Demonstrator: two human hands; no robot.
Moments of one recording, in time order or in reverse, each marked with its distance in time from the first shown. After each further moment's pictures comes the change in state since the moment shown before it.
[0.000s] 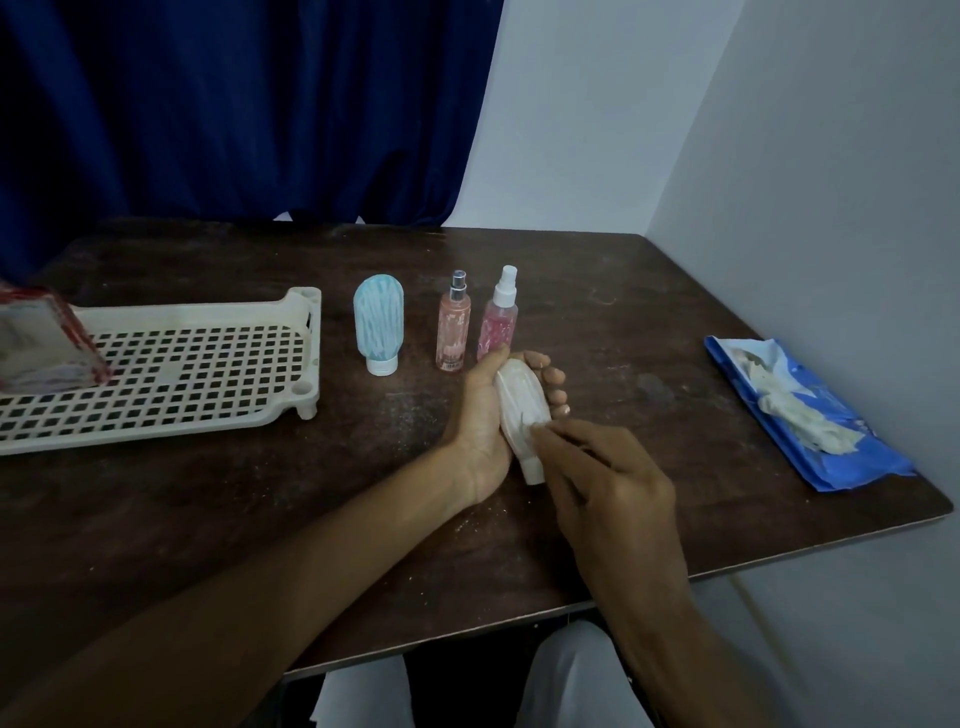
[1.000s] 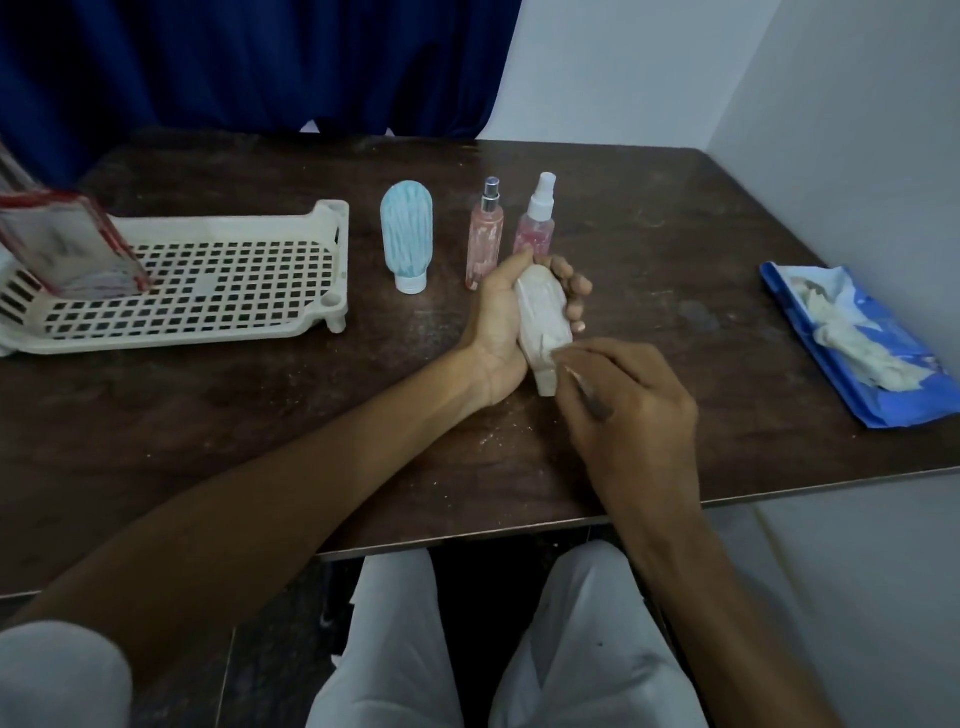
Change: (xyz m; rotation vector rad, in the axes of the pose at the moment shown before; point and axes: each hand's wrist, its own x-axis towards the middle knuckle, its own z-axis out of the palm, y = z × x) left_hand -0.003 0.012 -0.002 0.009 -0.003 0.066; right_hand 0.000 -0.005 0.010 0.136 0.077 0.026
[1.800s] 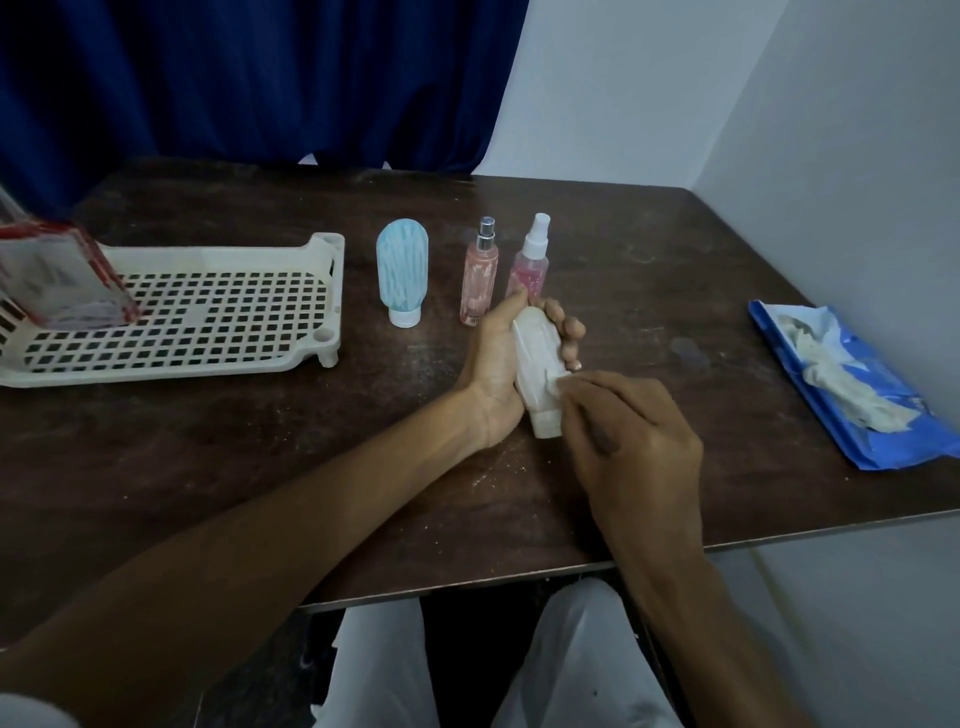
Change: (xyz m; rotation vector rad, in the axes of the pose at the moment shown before) left_hand 0.002 -0.004 -0.002 -0.027 0.014 -0.037; right_hand 0.003 0.007 0.000 -0.019 -0.009 0.028
